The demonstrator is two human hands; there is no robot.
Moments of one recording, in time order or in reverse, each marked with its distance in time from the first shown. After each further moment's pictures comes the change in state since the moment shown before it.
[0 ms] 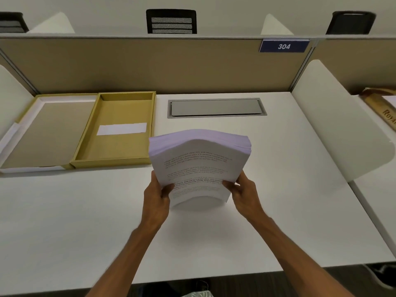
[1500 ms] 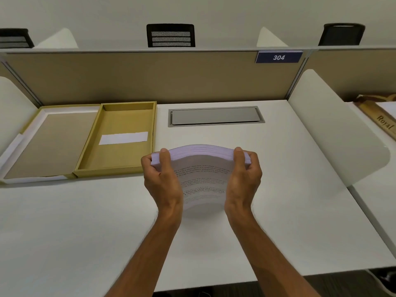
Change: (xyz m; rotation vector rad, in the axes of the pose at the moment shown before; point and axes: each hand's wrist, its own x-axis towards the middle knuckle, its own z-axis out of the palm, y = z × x) left_hand 0.013 0.127 0.010 -0.384 0.520 -0.182; right_hand 0.025 -0.124 0.033 0.306 0.694 0.230
